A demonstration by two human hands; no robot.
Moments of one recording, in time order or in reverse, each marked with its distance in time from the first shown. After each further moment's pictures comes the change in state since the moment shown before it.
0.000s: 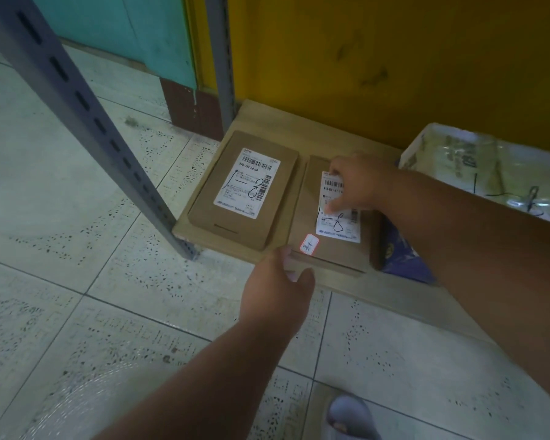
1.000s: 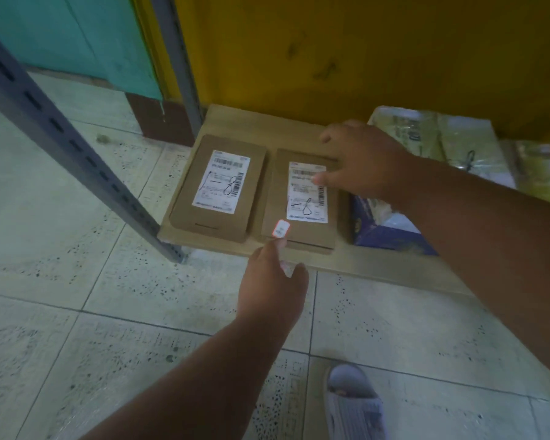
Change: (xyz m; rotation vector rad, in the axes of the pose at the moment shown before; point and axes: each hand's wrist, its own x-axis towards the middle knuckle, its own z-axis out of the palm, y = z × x) left_hand -0.031 0.013 0.002 0.123 -0.008 0.110; right_hand -0.085 0.009 -0.032 0.229 0.289 0.018
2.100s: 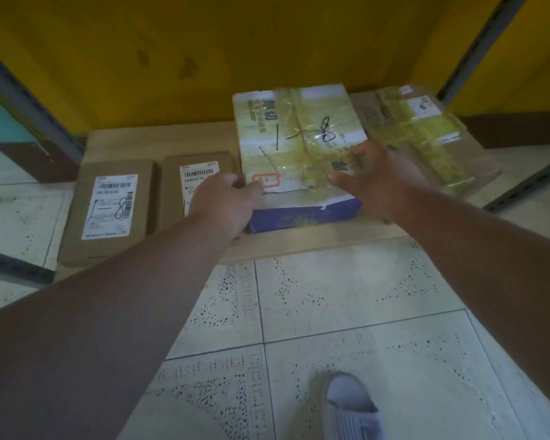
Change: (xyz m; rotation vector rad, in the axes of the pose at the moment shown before) left_hand 0.056 0.113 0.047 0.071 -0.116 0.146; right_hand -0.155 0.143 0.009 0.321 0.202 0.632
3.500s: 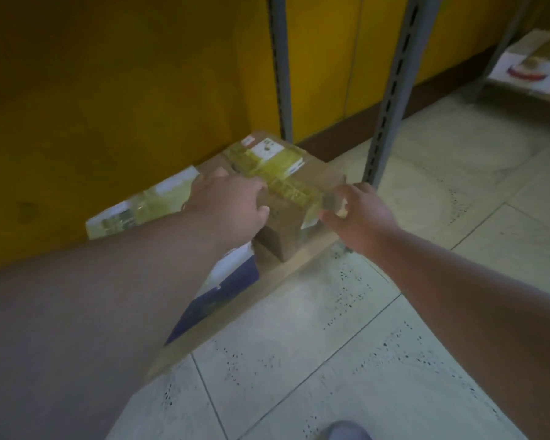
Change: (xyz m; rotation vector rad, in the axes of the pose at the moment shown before) left_hand -0.020 0.191 0.121 1.005 -0.204 0.855; right_hand -0.040 0.164 -0.047 0.176 0.295 0.286
